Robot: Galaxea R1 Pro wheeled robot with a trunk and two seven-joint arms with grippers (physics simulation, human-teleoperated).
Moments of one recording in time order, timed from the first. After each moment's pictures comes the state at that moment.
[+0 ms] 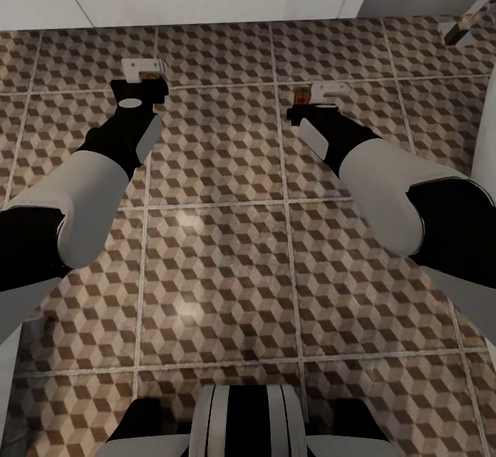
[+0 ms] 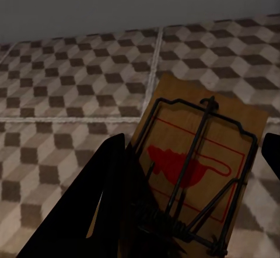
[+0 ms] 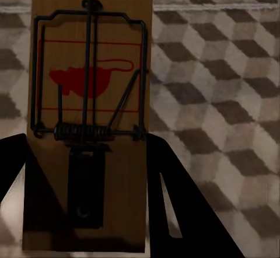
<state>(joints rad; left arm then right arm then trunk) -1.74 -0.05 -0.04 -0.38 -0.07 0.04 0.35 -1.84 0.17 0.13 -0.12 -0.12 0.16 -0.32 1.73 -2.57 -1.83</state>
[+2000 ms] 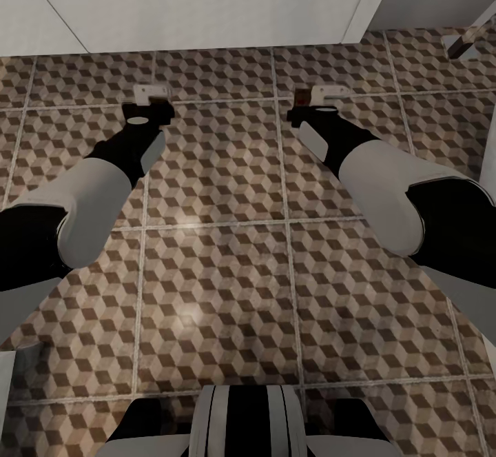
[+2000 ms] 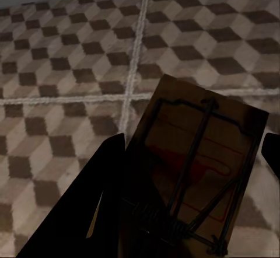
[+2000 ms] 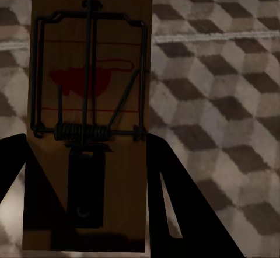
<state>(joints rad) -1.74 -0.05 -0.04 -0.25 -0.07 0.04 0.33 -1.84 0.17 0.13 -0.09 -0.13 0.13 -0.32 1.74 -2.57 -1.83</state>
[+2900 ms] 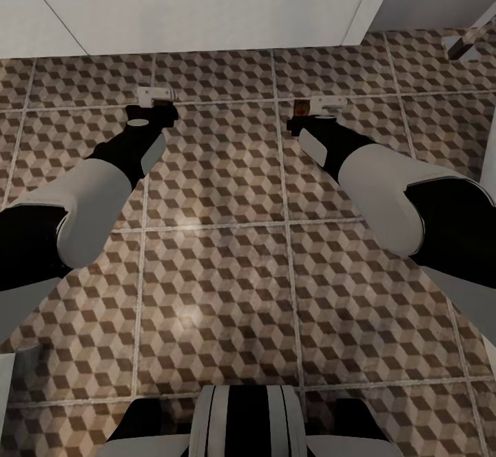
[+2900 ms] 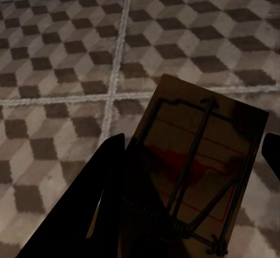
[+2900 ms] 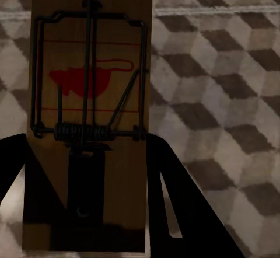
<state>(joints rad) -1.74 -0.05 -0.04 -0.23 -0.07 0.03 0.28 -1.84 0.17 0.12 -0.04 -0.13 0.13 -0.32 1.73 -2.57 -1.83</state>
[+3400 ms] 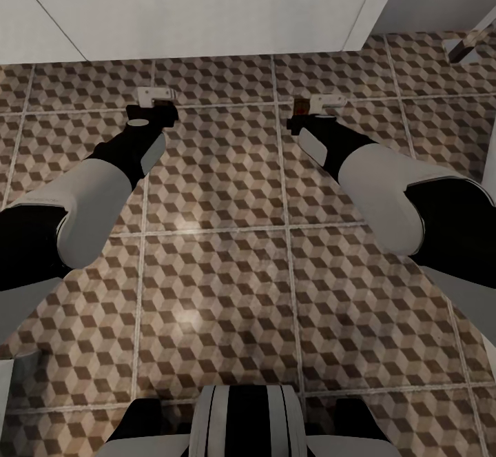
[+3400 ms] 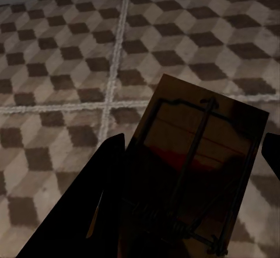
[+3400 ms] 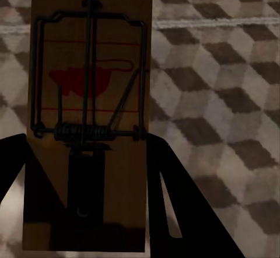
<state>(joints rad) -1.74 -0.05 -0.04 -0.23 -0.07 0.03 0.27 -1.84 0.17 0.12 -0.04 -0.13 0.13 -0.31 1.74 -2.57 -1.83</state>
